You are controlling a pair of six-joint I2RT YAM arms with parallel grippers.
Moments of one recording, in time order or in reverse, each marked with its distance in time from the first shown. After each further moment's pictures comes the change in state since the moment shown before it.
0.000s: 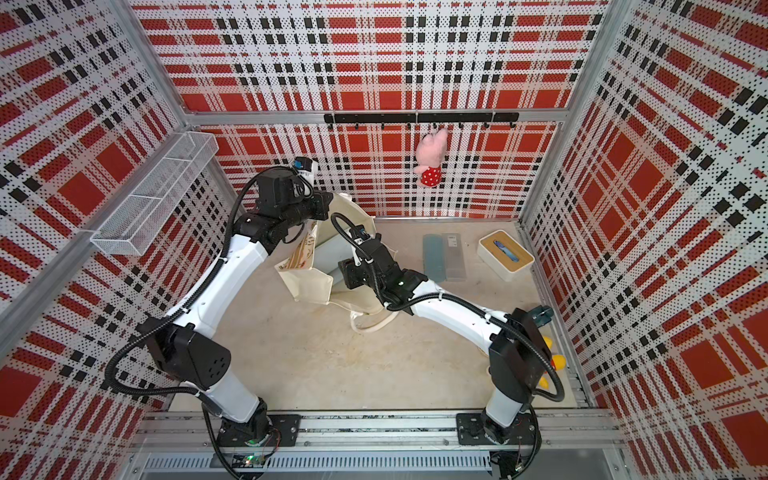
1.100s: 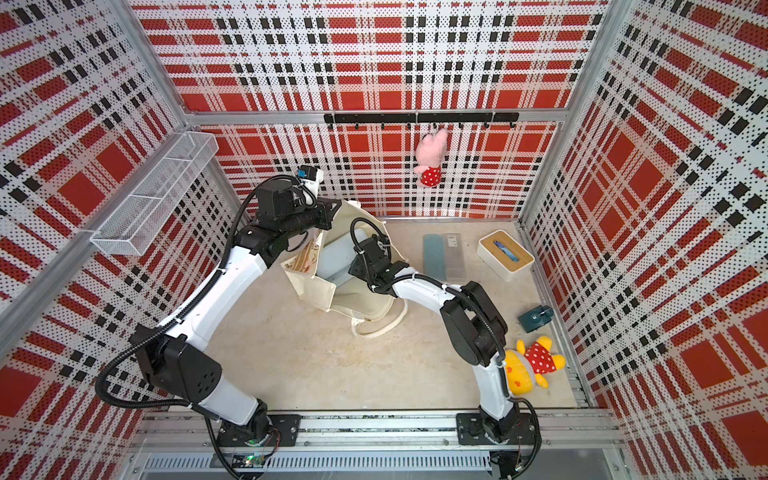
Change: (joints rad) left arm -0.015 -0.090 -0.167 0.136 0.112 -0.002; right arm -0.129 0.309 0.138 -0.039 -0.018 0.701
